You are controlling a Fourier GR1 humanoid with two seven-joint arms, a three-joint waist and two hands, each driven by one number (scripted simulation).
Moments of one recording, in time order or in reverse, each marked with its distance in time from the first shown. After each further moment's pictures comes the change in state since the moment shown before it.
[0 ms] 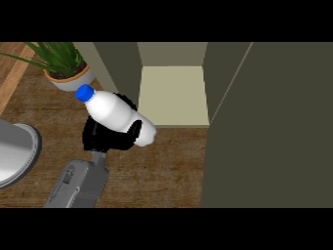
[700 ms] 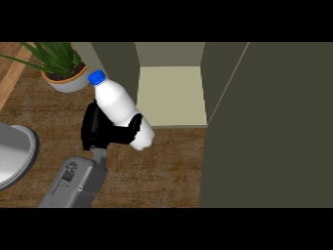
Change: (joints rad) left arm -0.028 0.051 -0.062 0.011 -0.139 0.280 -0.014; right arm -0.010 -0.012 0.001 0.015 -0.023 0.013 -0.005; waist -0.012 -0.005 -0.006
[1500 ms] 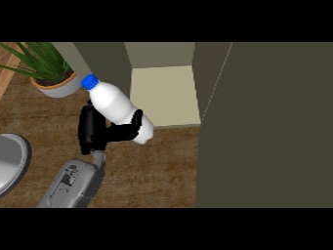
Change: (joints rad) left arm 0.014 0.036 -0.055 -0.024 -0.143 0.241 0.024; right arm -0.049 -0.005 0.016 0.032 -0.009 0.022 0.012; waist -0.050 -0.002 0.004
